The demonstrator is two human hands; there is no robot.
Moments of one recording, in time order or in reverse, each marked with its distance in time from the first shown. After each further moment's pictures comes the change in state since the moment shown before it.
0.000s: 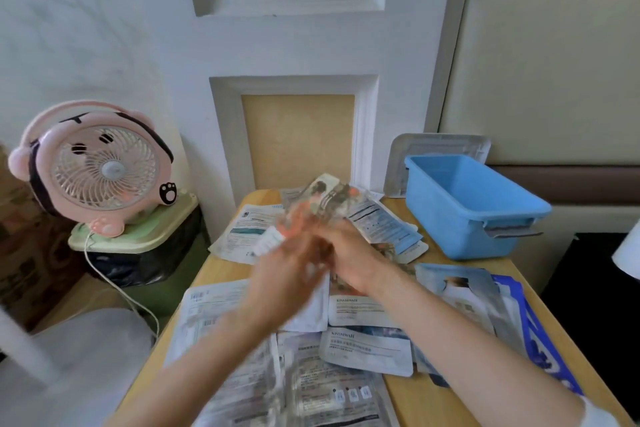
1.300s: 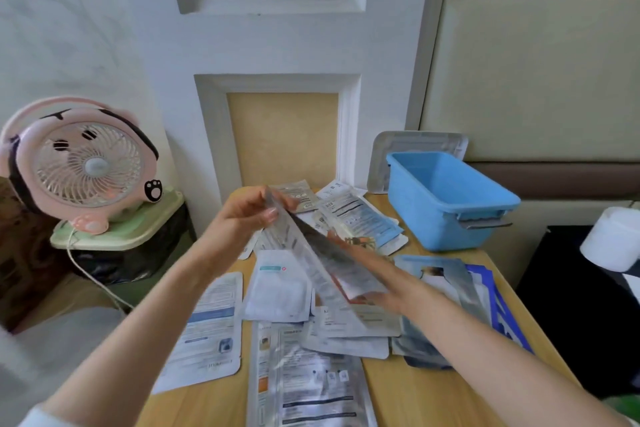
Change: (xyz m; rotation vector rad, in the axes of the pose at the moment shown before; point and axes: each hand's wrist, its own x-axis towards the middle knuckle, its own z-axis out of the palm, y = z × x) left_hand 0.029 -0.031 -0.030 -1.266 -0.222 -0.165; right_hand -0.063 -0.006 -0.041 -0.186 -0.098 0.186
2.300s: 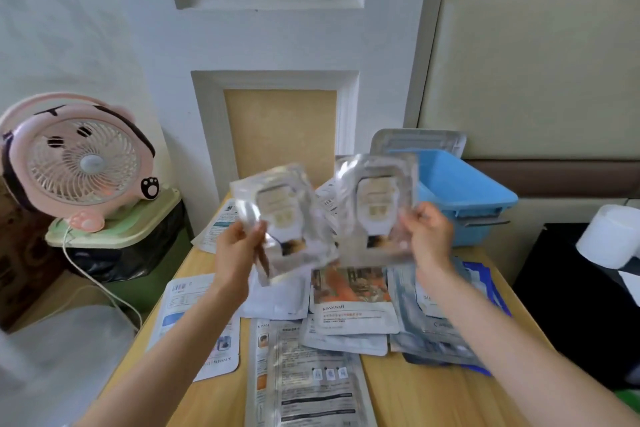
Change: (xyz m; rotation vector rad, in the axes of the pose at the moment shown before) left_hand -0.009 -0.049 0.025 -0.010 0.723 -0.332; right_hand 0.002 0.006 -0.060 -0.021 0.944 -0.446
